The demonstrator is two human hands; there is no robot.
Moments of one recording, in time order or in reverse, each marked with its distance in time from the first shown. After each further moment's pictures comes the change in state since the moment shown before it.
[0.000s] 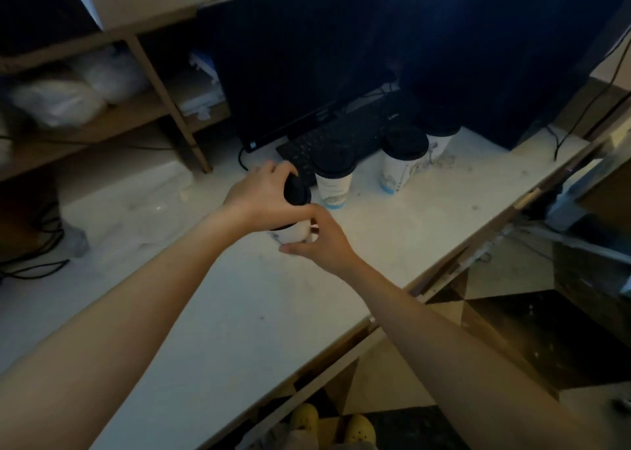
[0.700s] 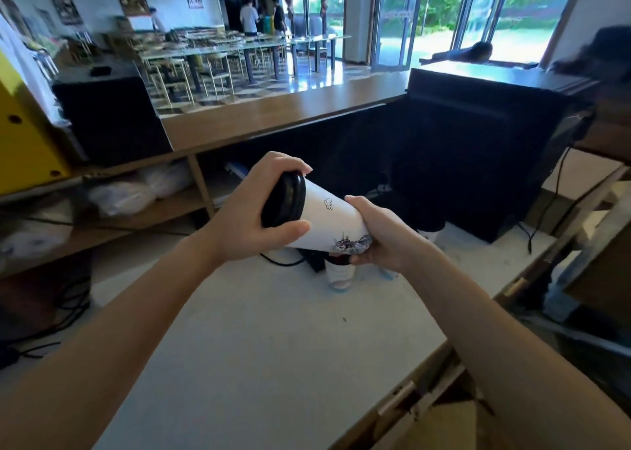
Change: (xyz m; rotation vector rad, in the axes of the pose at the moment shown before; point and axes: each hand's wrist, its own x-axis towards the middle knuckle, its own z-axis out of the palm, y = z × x) left_hand -0.049 0.000 -0.132 -0.405 0.459 0.815; right_hand 0.007 -0.186 -0.090 0.356 0.021 0.359
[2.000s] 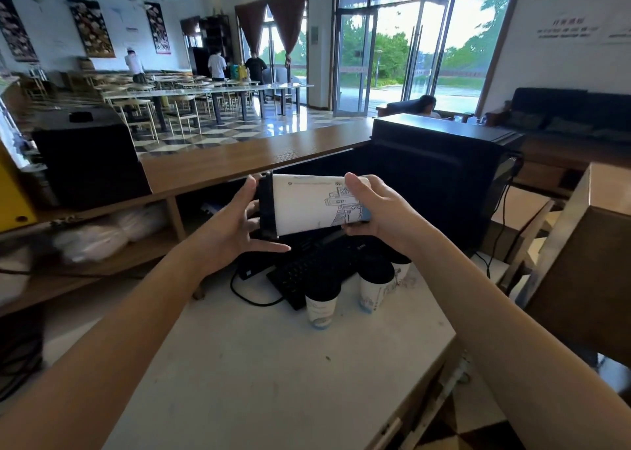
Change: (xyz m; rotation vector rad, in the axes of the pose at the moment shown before) left_hand 0.026 -0.031 -0.015 -1.065 0.012 -0.669; right_hand -0.017 -0.063 -0.016 -0.143 0.048 -0.446
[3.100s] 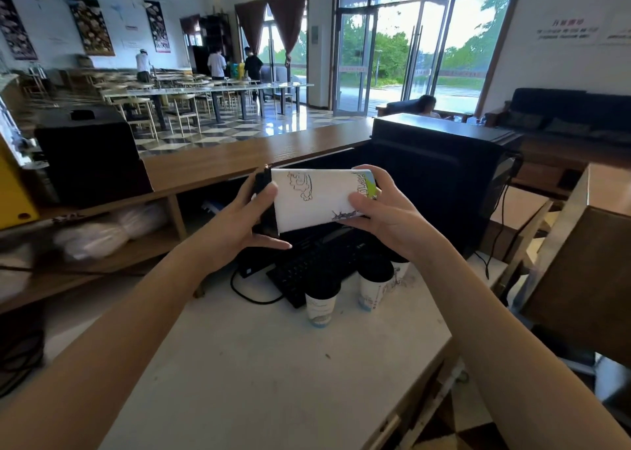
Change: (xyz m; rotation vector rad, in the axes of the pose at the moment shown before) left_hand -0.010 0.007 0.016 0.102 0.072 0.101; right_hand -0.006 0.013 -0.013 0.219 -0.188 -0.175
